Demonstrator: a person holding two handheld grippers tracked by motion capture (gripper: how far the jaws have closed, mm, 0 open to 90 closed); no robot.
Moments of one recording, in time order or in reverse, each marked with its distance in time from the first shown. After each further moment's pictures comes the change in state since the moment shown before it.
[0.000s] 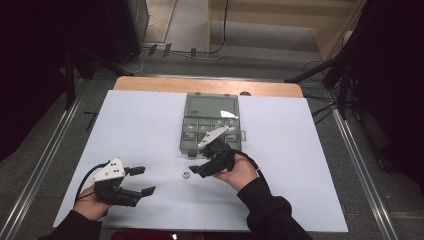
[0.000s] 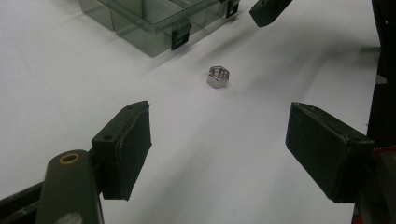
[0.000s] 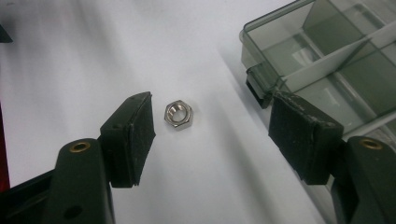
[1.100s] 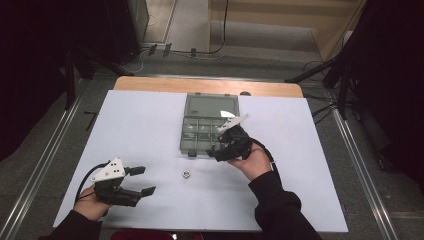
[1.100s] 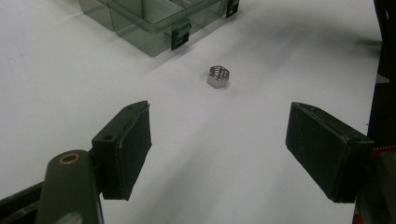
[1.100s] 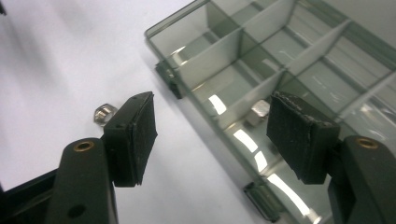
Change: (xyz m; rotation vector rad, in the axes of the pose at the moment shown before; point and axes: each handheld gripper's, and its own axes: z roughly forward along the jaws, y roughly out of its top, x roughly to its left) left arm 0.000 0.000 0.000 0.004 0.002 0.002; right arm -0.044 -0.012 -0.027 -0.049 -0.106 0.122
